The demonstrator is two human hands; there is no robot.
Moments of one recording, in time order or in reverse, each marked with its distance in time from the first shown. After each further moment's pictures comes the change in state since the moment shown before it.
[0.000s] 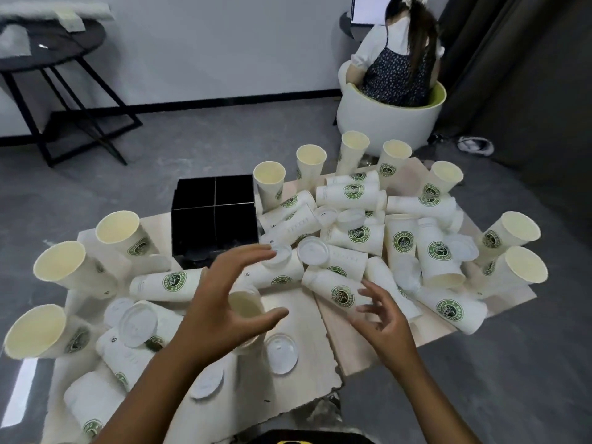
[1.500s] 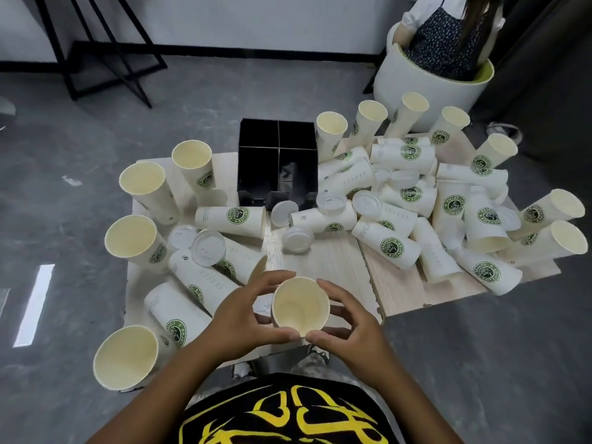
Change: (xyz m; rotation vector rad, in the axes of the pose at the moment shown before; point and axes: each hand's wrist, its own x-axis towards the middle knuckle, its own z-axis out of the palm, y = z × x) left_hand -0.164 -0.070 -0.048 -0.328 -0.226 -0.424; right_hand -0.142 -0.048 0.150 -0.143 -0.379 0.040
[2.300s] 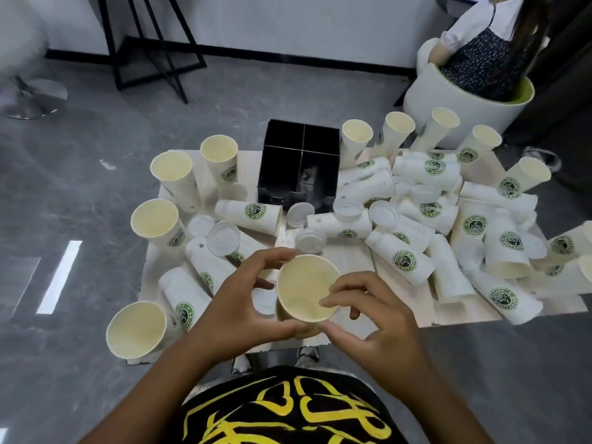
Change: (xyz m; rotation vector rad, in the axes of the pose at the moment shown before) left_hand -0.024 0.064 -0.004 0.128 0.221 0.143; right_hand -0.009 -0.068 -0.029 -0.400 0.041 -0.599
